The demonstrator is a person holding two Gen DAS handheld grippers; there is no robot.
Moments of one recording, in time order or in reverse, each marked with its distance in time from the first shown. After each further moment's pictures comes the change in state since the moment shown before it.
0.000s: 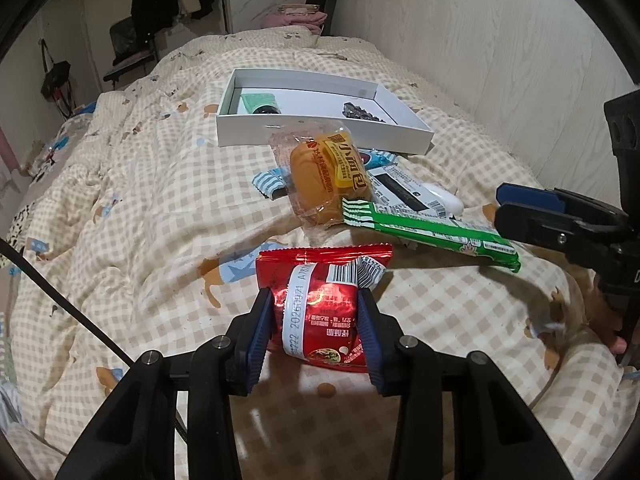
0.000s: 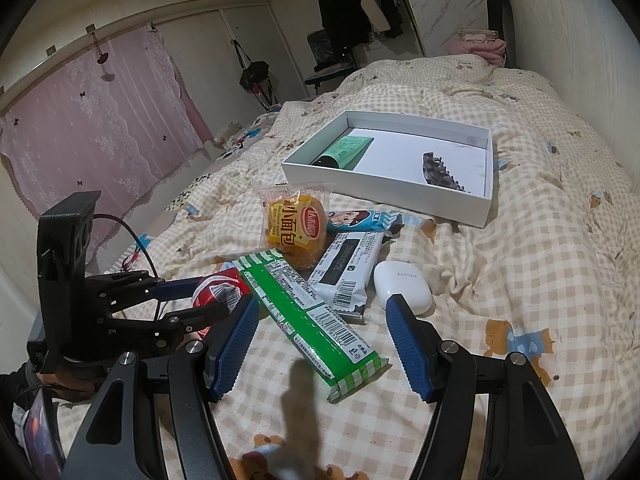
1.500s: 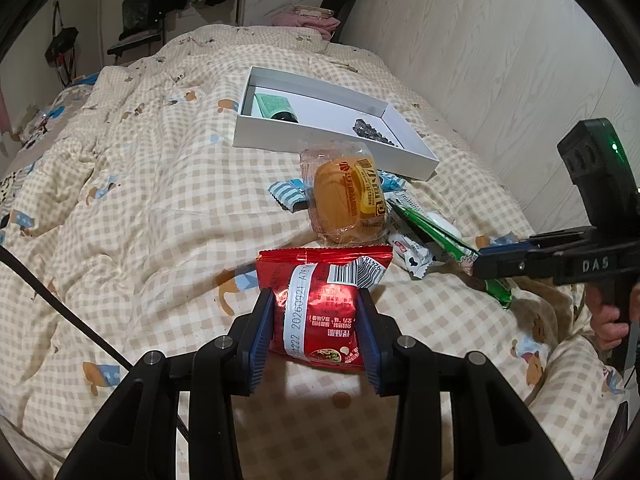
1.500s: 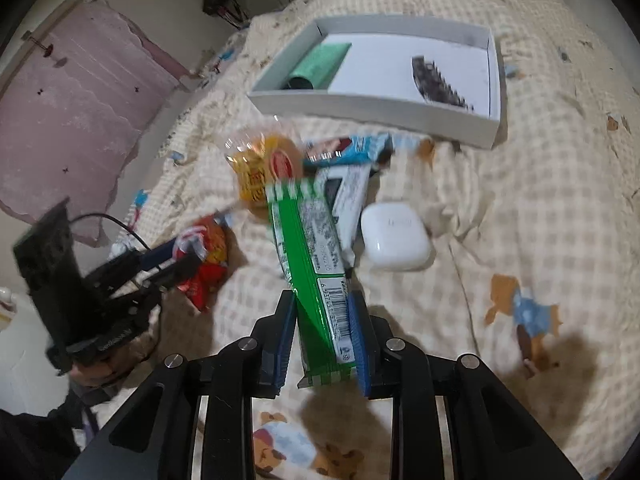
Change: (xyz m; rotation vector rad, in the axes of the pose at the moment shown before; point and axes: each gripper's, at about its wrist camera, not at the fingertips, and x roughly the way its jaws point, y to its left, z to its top) left arm -0.003 0.030 0.008 -0.114 -0.011 -0.095; right arm 0.043 -0.023 0.034 0.138 0.418 0.027
